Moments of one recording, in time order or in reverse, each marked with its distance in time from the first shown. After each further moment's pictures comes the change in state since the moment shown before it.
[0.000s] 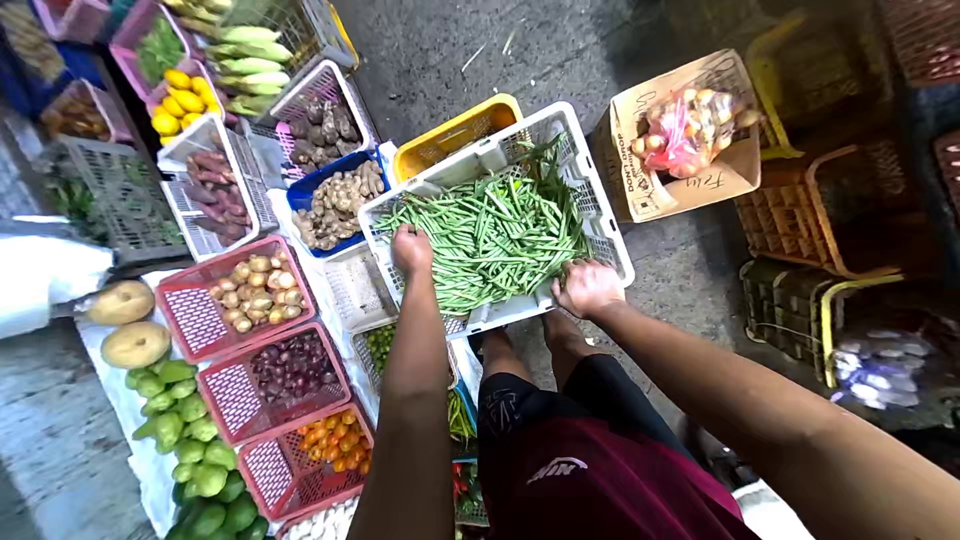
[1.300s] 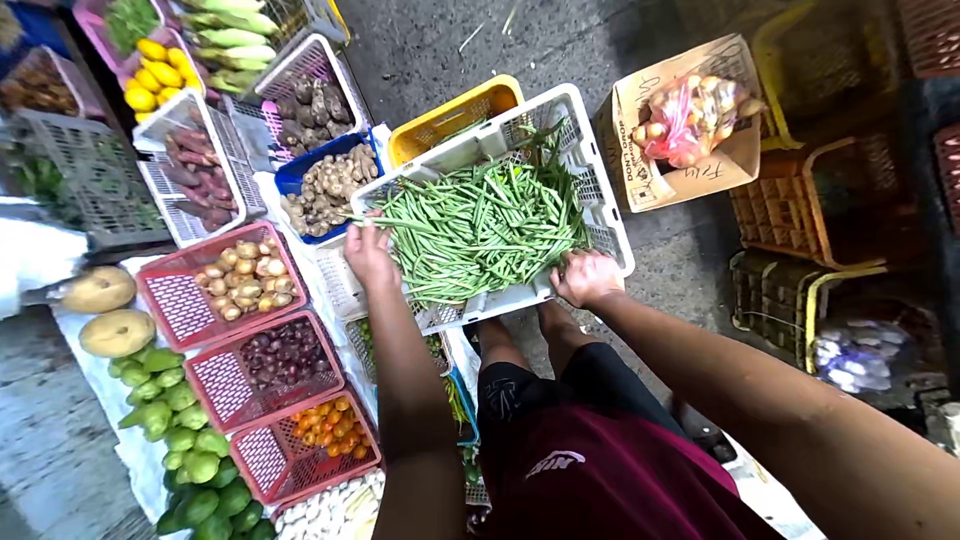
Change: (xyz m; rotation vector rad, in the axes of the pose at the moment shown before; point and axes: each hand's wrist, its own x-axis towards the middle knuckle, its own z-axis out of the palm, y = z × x) left_hand -0.046 -0.017 -0.084 -1.227 0.055 0.133; right_hand 0.002 -0.004 0.002 -0.026 0.002 0.015
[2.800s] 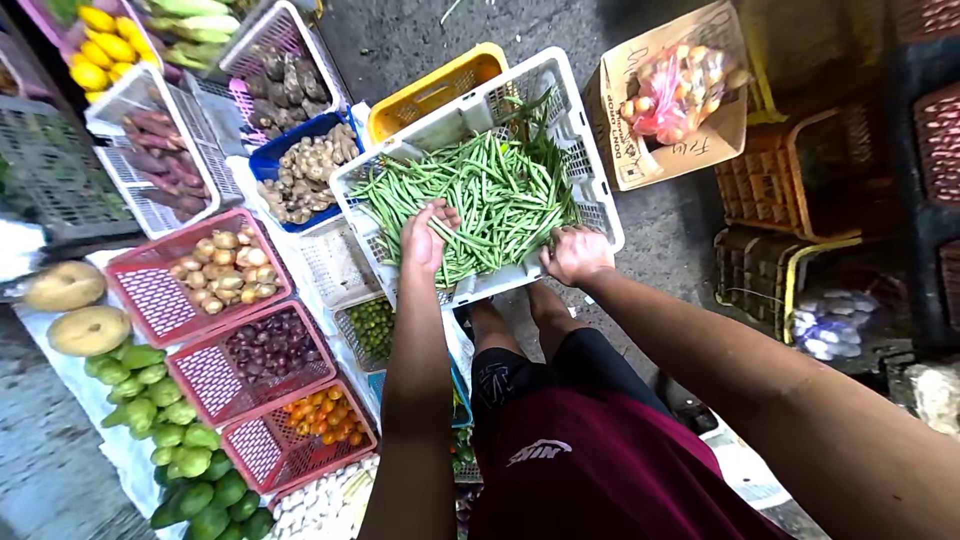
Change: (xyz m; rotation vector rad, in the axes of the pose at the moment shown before) left_hand -0.042 -0.054 0.052 -0.080 -0.383 -0.496; right_hand 0.004 0.008 0.018 0.002 0.145 -0.027
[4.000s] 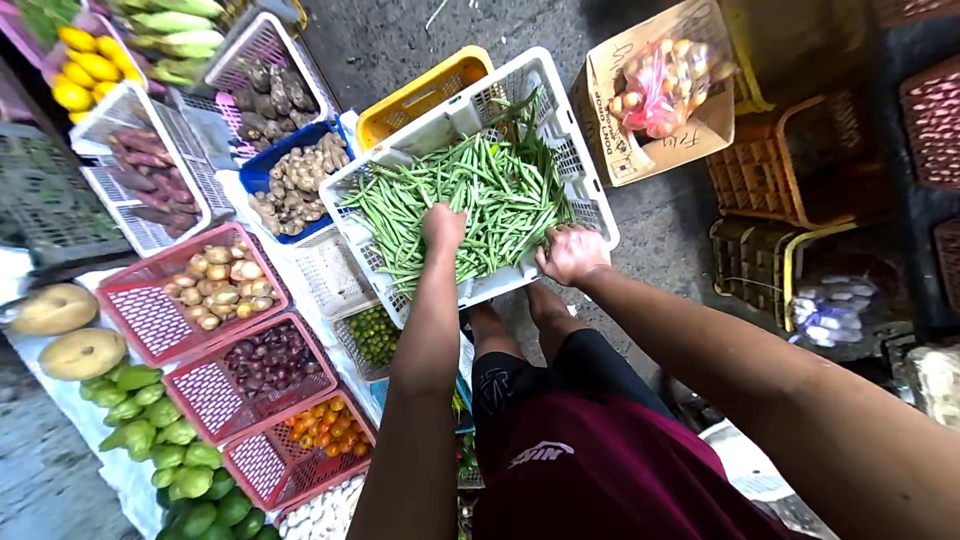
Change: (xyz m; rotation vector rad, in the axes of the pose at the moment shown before) left_hand 0.051 -0.020 0.044 1.423 0.115 -0.103; right_hand 0.001 0.001 0.000 -0.006 0.008 -0.011
